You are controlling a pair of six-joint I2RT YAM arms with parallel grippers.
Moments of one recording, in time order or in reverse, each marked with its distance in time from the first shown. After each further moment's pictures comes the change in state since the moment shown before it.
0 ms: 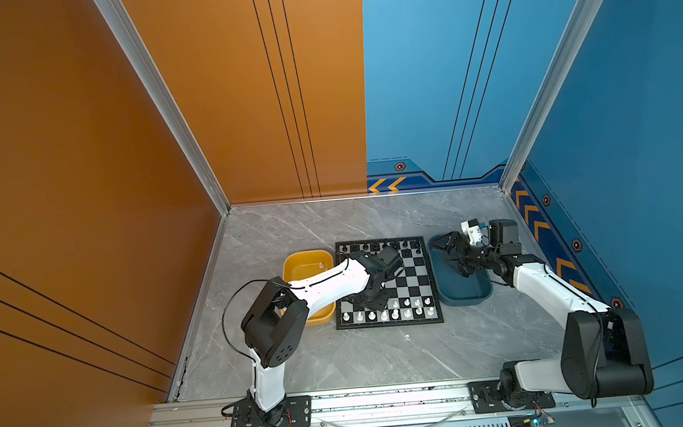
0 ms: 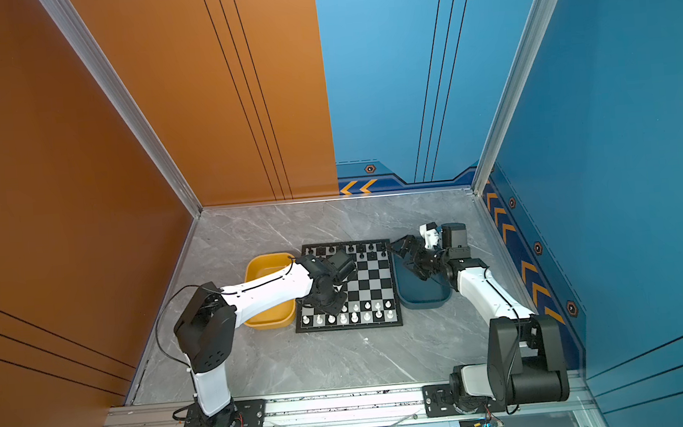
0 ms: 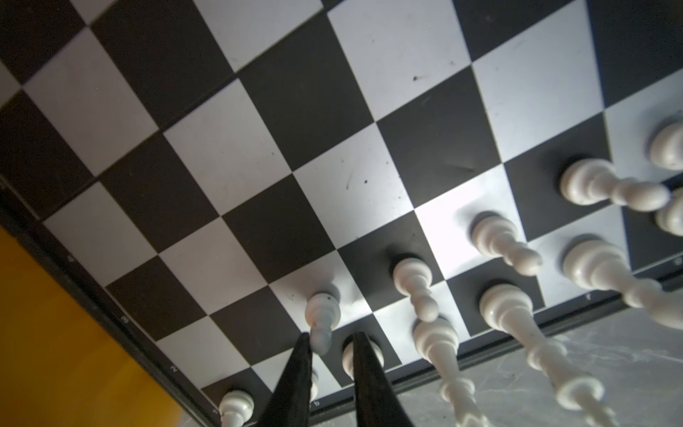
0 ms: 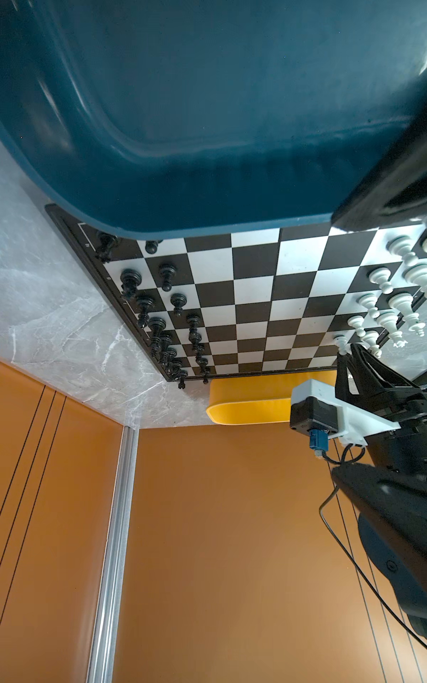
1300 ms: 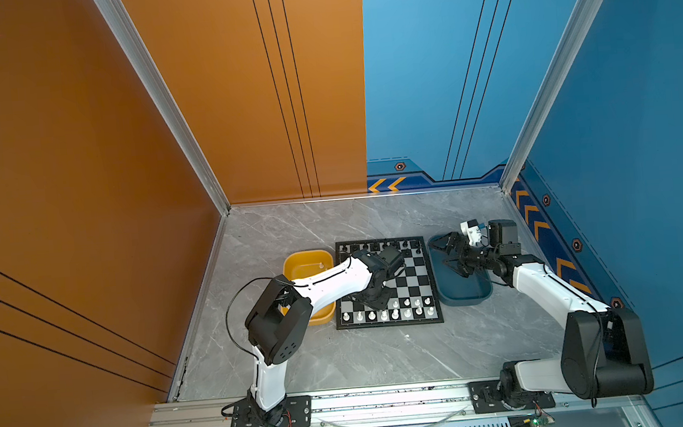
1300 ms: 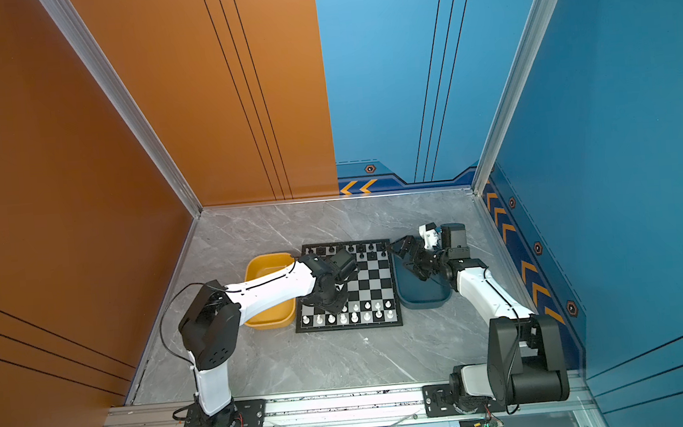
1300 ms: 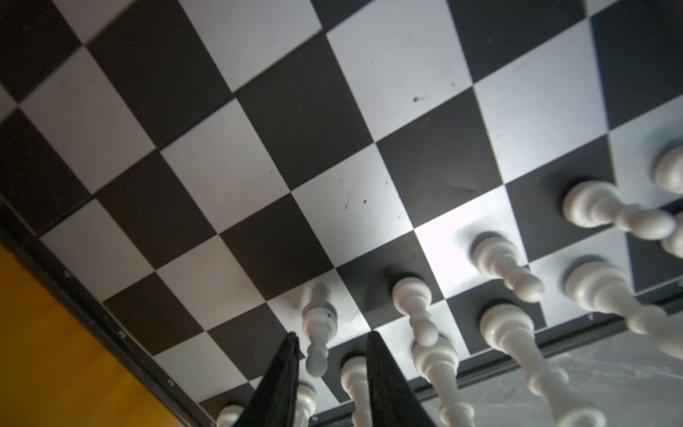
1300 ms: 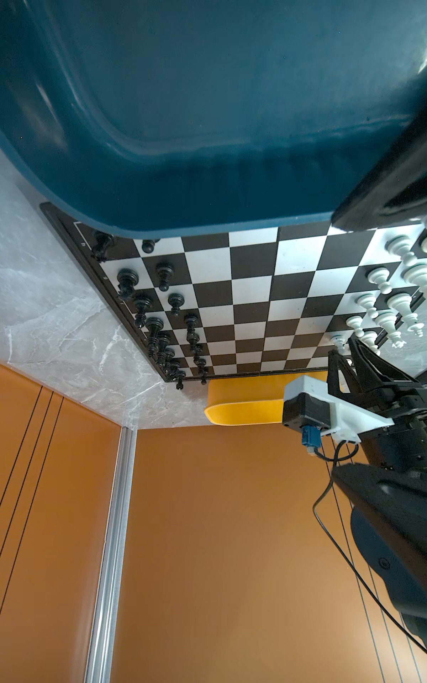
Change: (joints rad) left arm 0.010 0.026 0.033 0.000 -0.006 -0.002; right arm 0.005 0.000 -0.003 0.000 0.000 0.000
